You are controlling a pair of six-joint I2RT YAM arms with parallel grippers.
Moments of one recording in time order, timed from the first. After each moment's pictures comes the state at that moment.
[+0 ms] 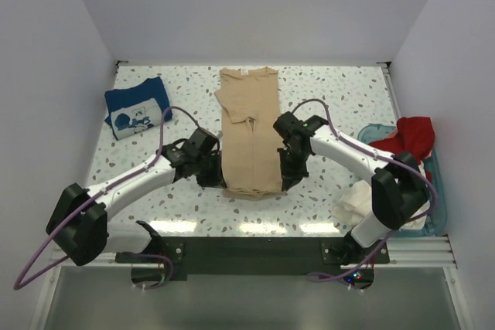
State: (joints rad) left arm -0.66 1.28 0.80 -0.60 0.18 -0.69; right arm 0.66 1.59 1.17 -1.06 -0.17 0.66
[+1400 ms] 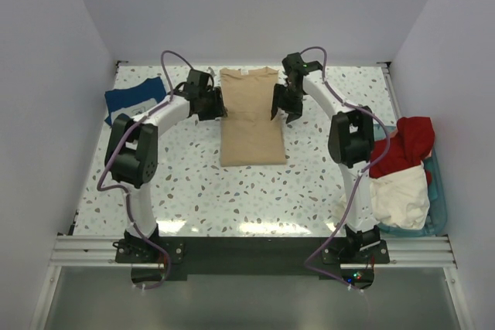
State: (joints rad) left arm -0.31 1.97 1.44 -0.36 0.12 -0.46; right arm 0.34 2.33 2.12 -1.07 -0.15 0.50
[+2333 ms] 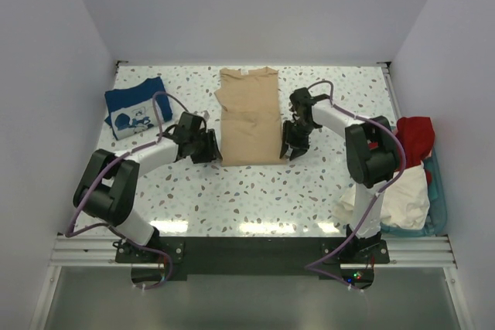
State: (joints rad) left arm -0.38 1.60 0.84 -0.22 0.18 -0.52; right arm 0.36 1.99 1.42 -0.87 -0.25 0.51
